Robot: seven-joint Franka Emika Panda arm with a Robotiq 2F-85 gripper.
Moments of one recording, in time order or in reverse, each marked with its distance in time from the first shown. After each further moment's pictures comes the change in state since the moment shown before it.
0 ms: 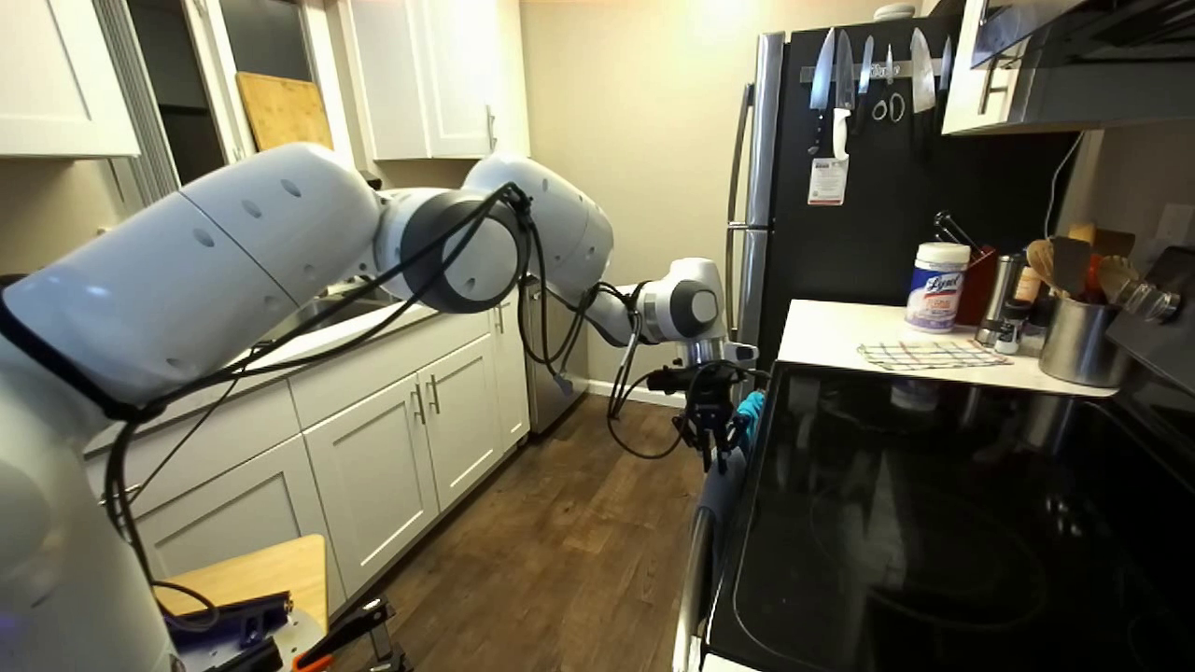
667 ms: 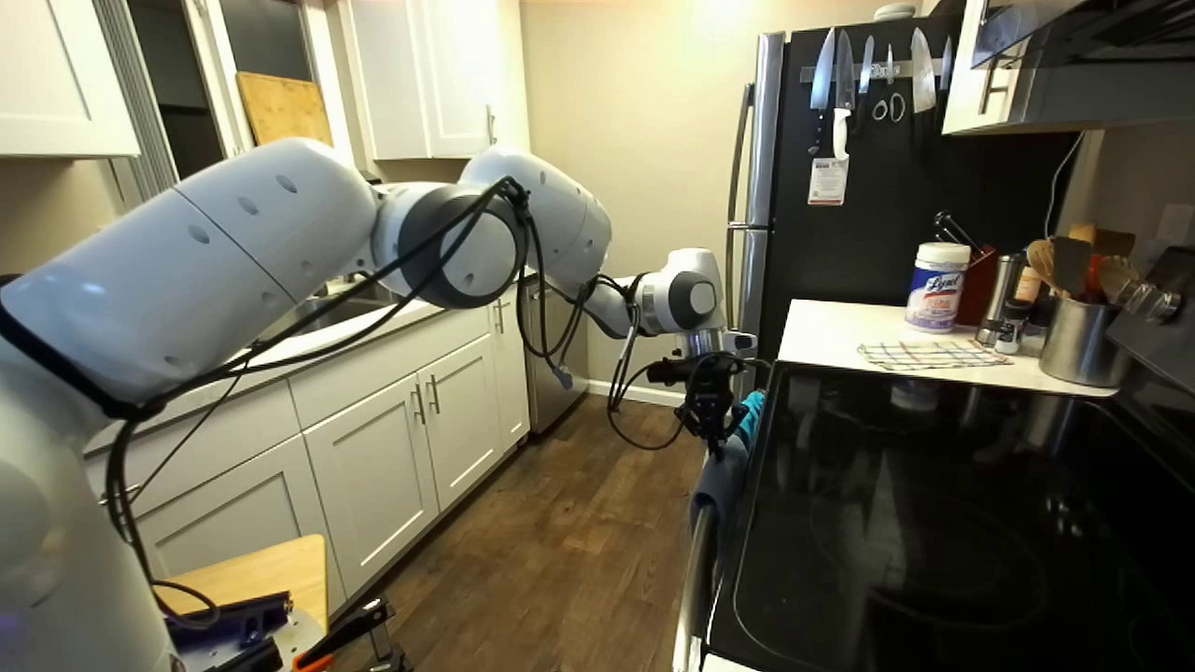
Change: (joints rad) arm -0.001 -0.017 0.013 0.001 0.000 0.030 0.000
